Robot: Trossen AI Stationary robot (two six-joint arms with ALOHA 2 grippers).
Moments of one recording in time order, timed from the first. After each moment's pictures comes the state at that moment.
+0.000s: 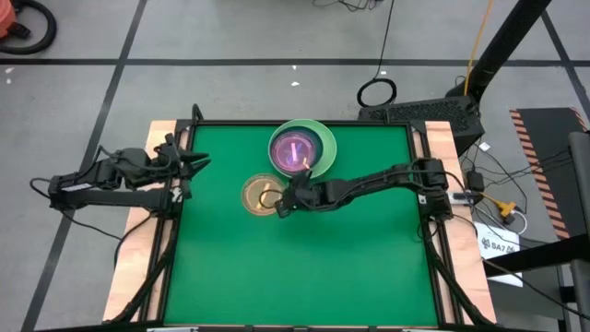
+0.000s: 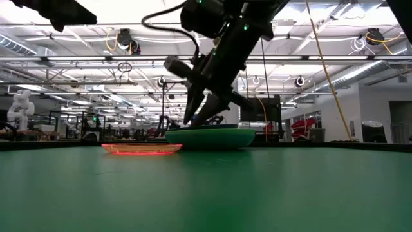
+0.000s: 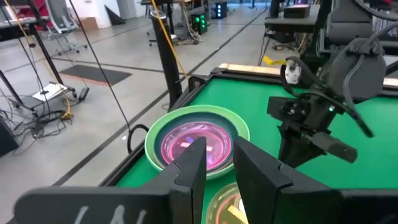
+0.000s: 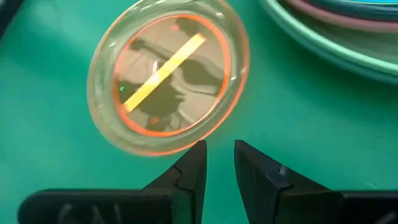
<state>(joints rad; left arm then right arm) 0.05 0.33 0.68 -0.56 -0.34 -0.01 0.05 1.99 1.37 -0.37 0.31 1.07</state>
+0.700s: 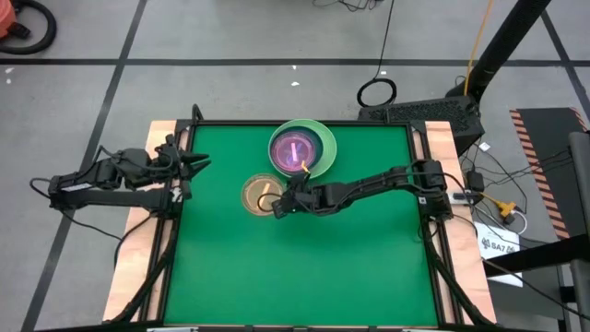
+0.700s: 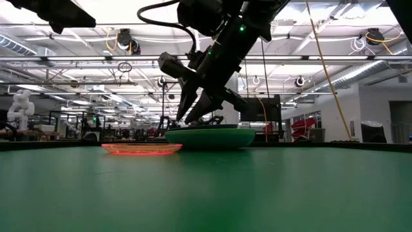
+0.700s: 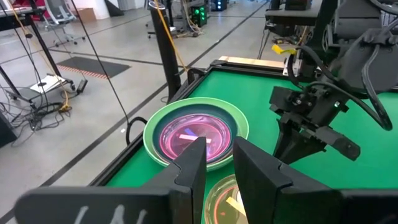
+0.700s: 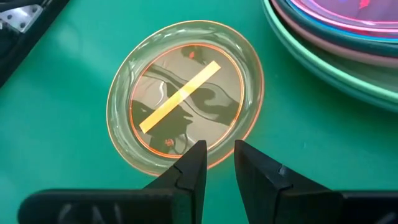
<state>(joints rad) 0.05 0.33 0.68 -0.60 -0.34 -0.03 0.07 2.01 1.37 -0.28 0.42 1.03</state>
